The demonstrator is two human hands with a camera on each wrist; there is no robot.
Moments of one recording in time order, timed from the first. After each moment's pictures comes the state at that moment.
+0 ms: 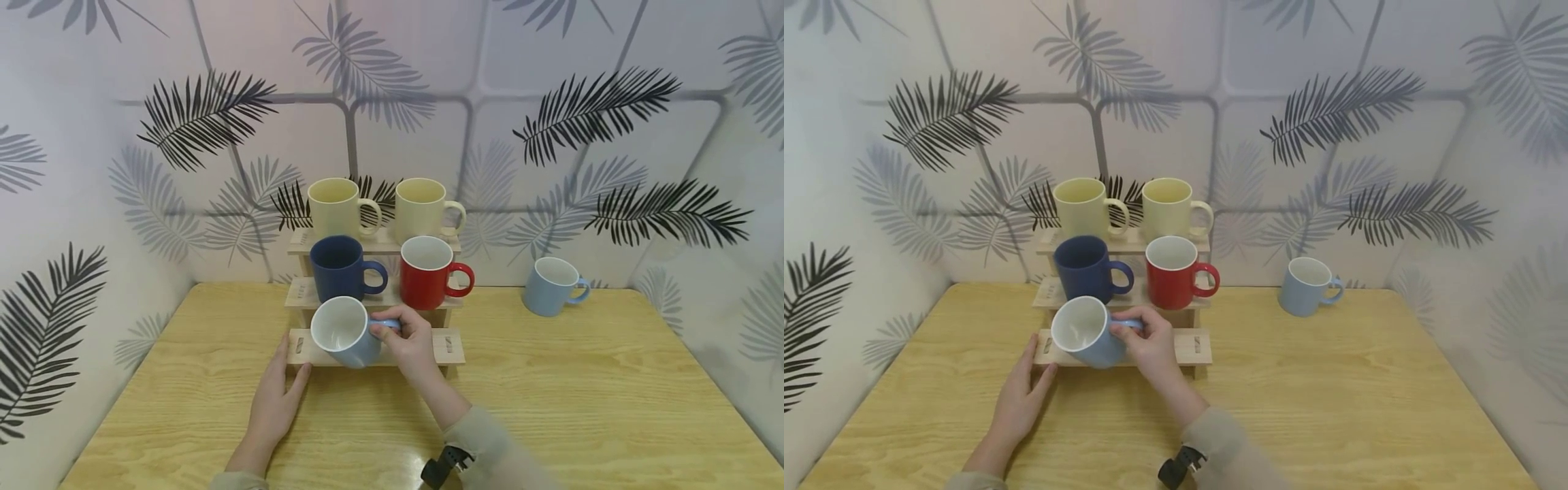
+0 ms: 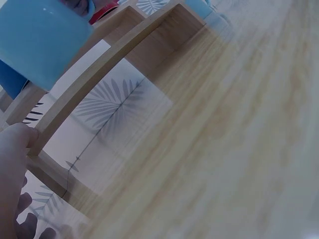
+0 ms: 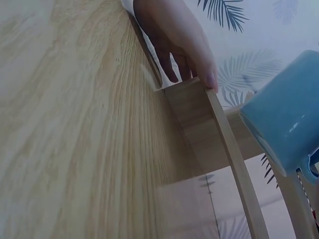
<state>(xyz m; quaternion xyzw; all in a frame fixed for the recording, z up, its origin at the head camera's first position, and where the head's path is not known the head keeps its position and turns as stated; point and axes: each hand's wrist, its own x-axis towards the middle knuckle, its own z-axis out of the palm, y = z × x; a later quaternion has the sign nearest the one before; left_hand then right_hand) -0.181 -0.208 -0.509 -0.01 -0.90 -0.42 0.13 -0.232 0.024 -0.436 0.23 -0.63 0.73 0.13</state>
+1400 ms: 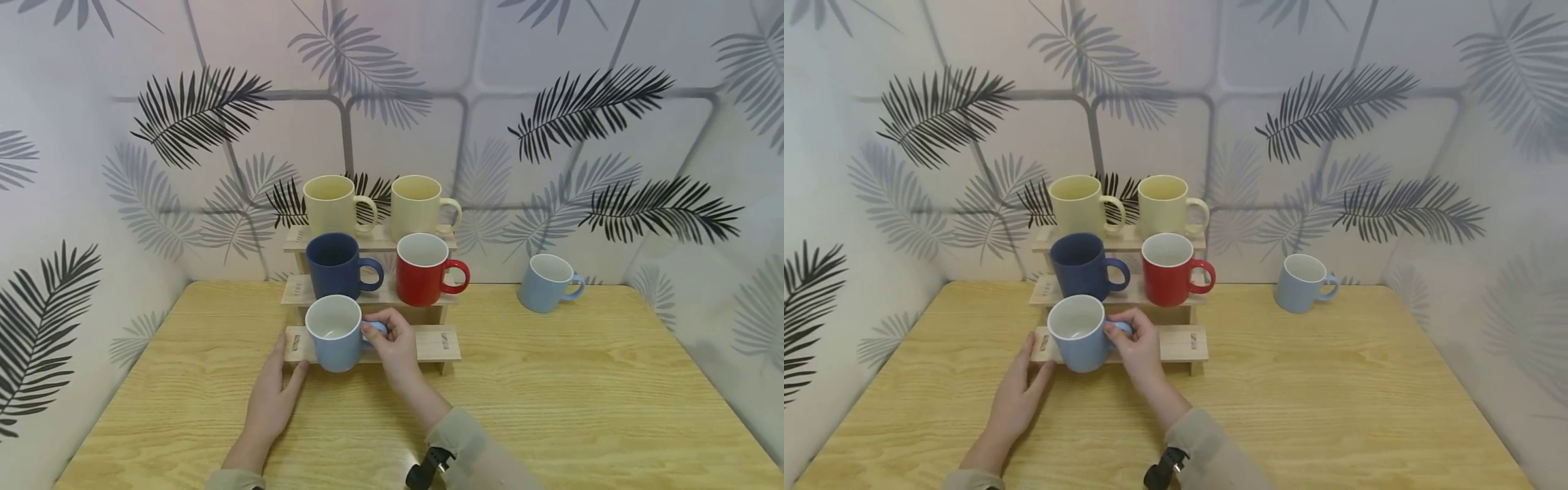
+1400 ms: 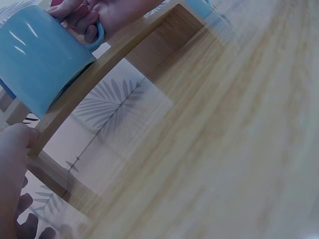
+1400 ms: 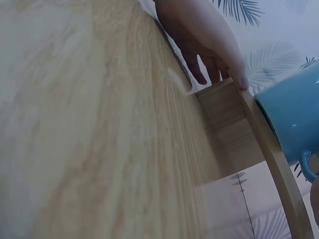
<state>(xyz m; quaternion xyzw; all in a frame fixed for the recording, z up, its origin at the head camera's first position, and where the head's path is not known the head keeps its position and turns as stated) -0.181 -0.208 -0.513 0.00 -0.90 -0.41 0.13 -0.236 0.005 -0.463 0.16 -0.60 0.77 0.09</state>
